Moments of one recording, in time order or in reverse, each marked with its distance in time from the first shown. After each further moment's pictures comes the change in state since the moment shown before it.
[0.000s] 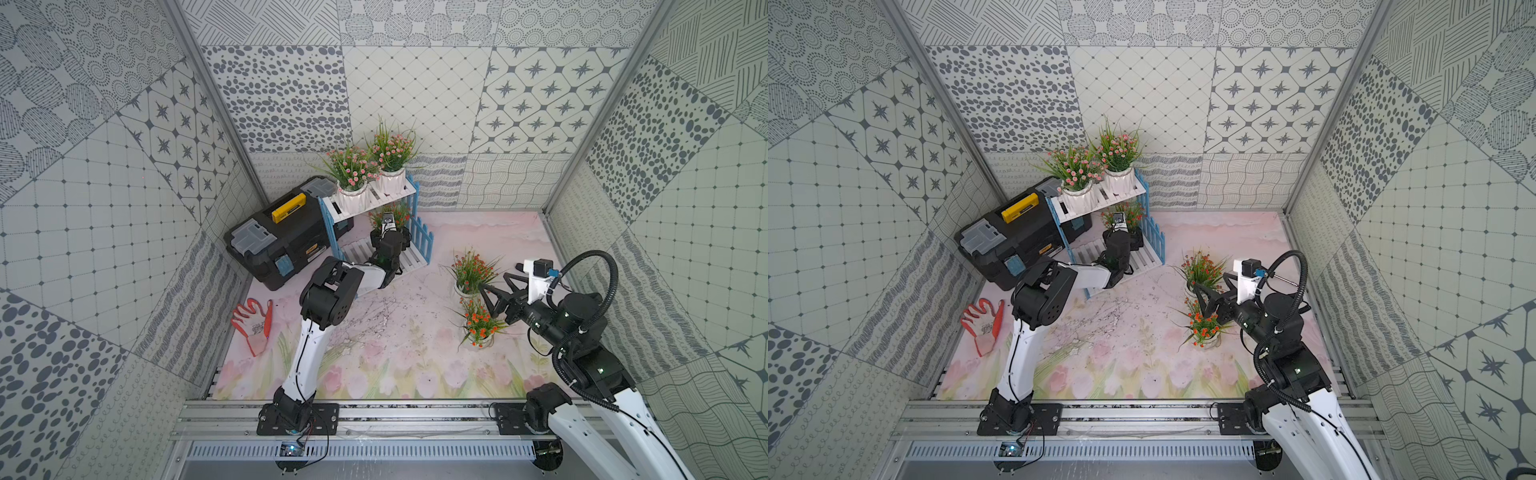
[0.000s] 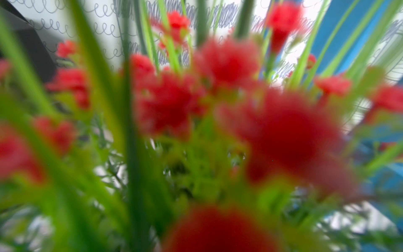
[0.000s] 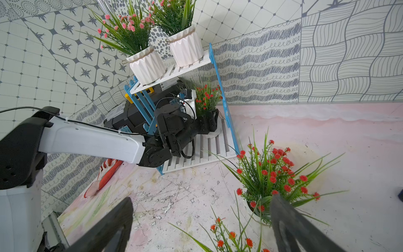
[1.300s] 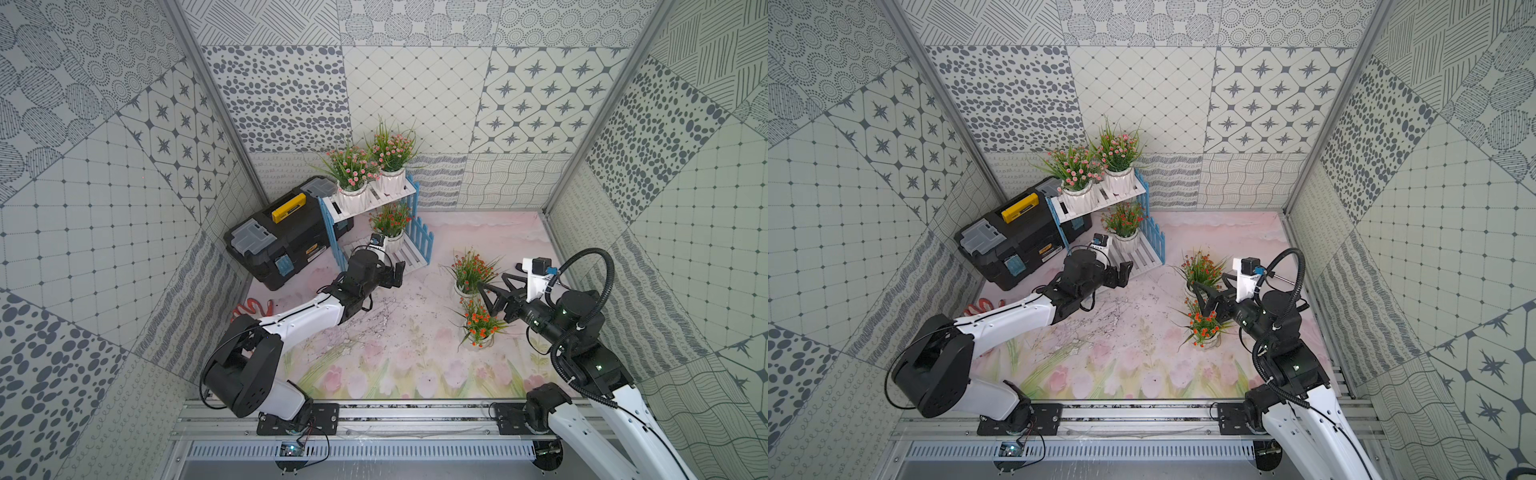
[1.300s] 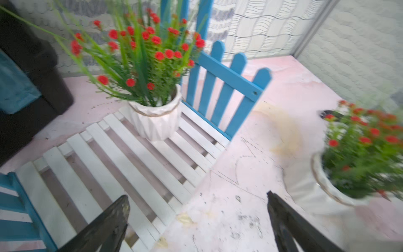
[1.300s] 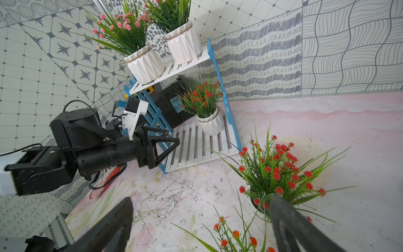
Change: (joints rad) left arm -0.062 -0.847 -0.590 -0.494 0.464 -0.013; right arm 0.000 0.037 0.025 -0.018 0.005 0.046
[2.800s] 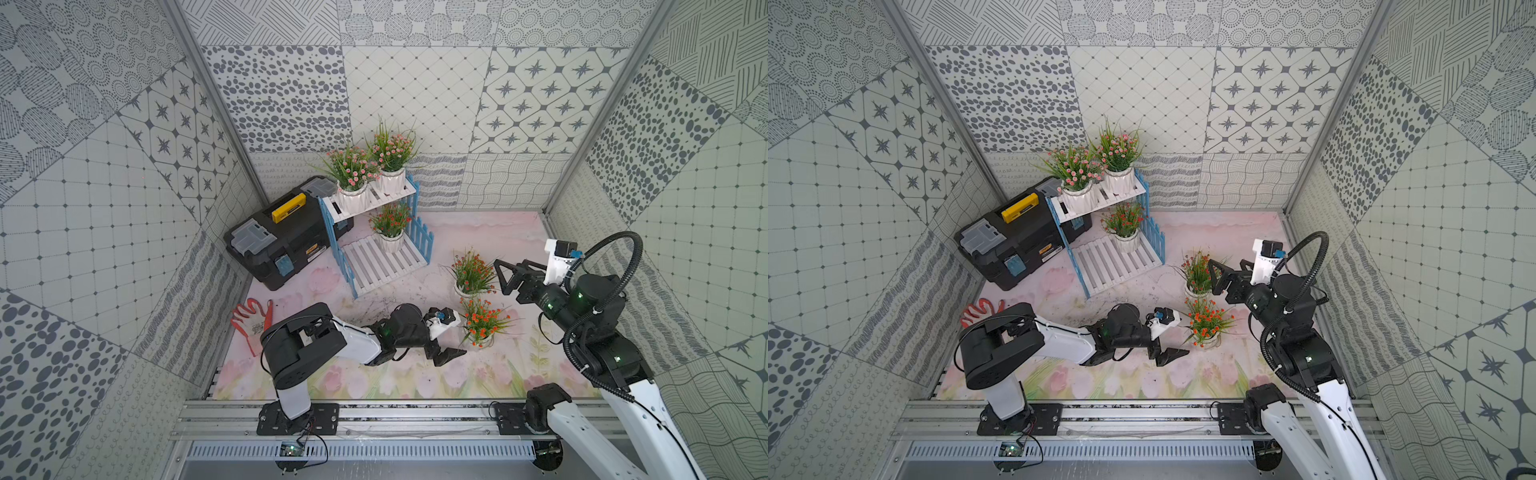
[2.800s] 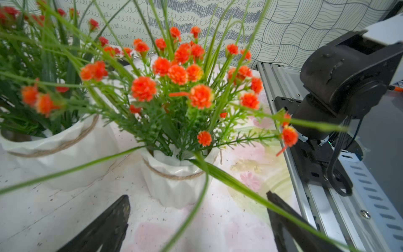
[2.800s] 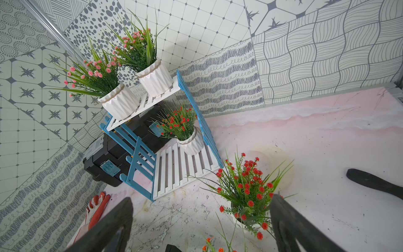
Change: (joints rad) left arm -0.426 0.348 -0.150 0.609 0.456 0.259; right arm -0.072 0.076 0.198 -0.119 0.109 0.063
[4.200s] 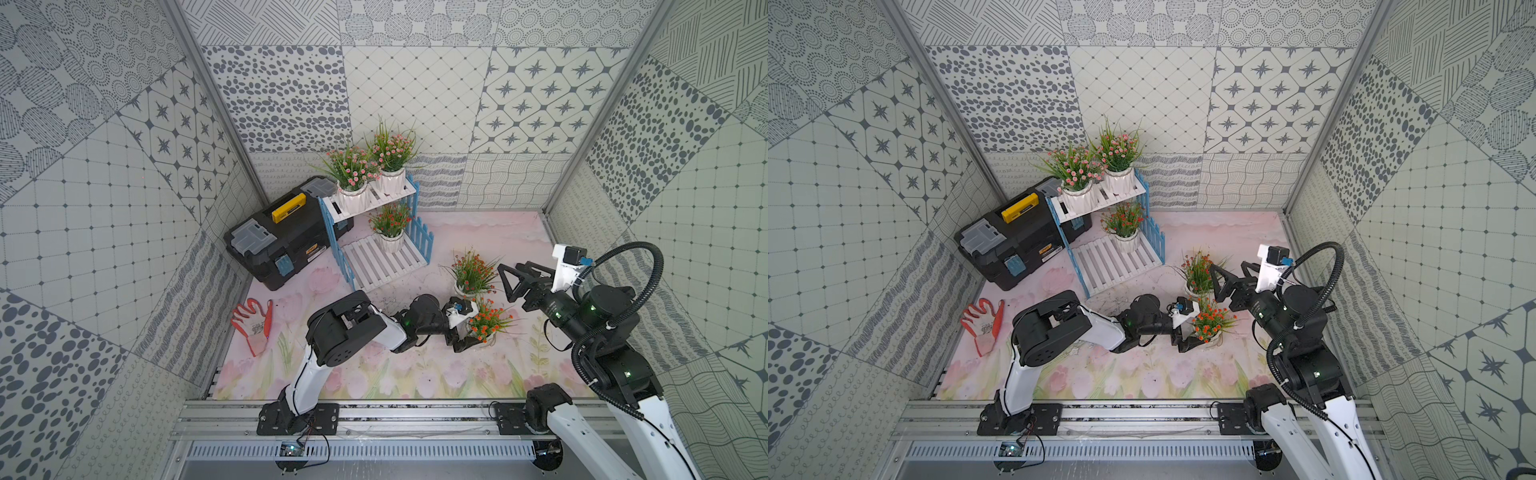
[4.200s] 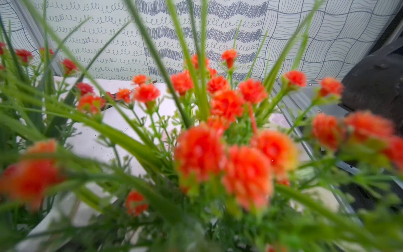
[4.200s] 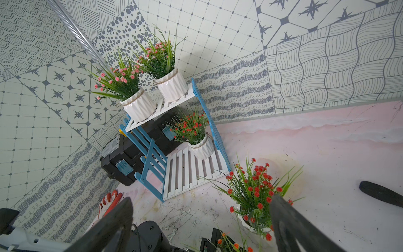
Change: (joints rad) left arm 0.021 0.311 0.280 0.156 0.089 0.038; right arm -0.004 -0.078 -0.008 0.001 -0.051 -0.004
